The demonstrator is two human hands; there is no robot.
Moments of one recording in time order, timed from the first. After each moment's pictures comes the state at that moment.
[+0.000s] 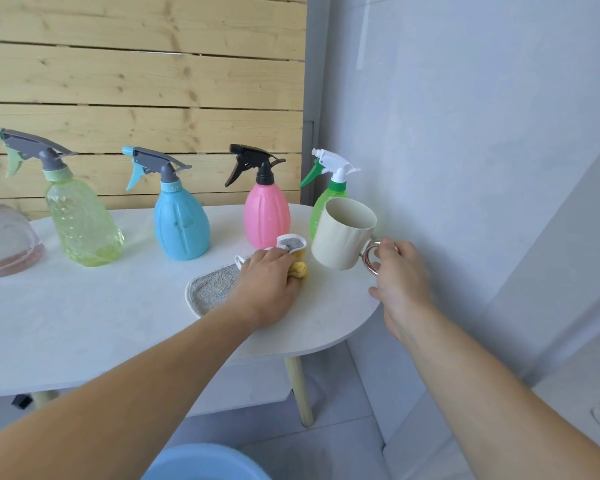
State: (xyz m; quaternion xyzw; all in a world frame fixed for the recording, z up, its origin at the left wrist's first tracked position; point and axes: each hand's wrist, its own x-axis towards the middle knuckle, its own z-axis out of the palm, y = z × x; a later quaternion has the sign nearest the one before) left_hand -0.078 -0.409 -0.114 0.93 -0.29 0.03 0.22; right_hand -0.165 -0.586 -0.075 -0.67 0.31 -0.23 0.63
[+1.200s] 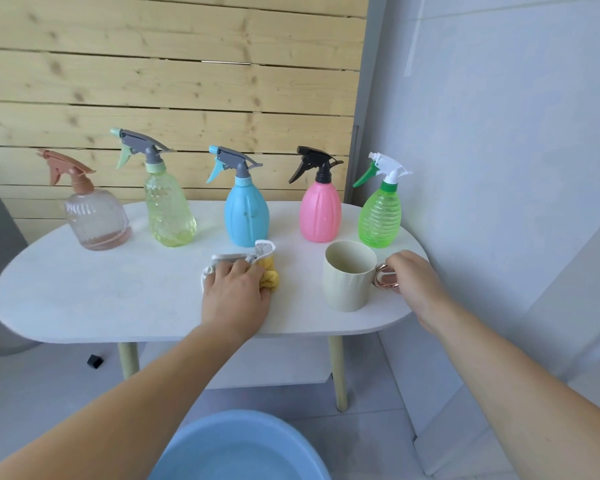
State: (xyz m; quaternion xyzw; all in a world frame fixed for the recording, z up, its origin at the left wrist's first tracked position) left_hand -0.116 -0.285 -0.122 0.98 -0.12 0.12 0.10; right_hand -0.168 -0.556 -0.084 -0.78 0.23 -0.10 0.57
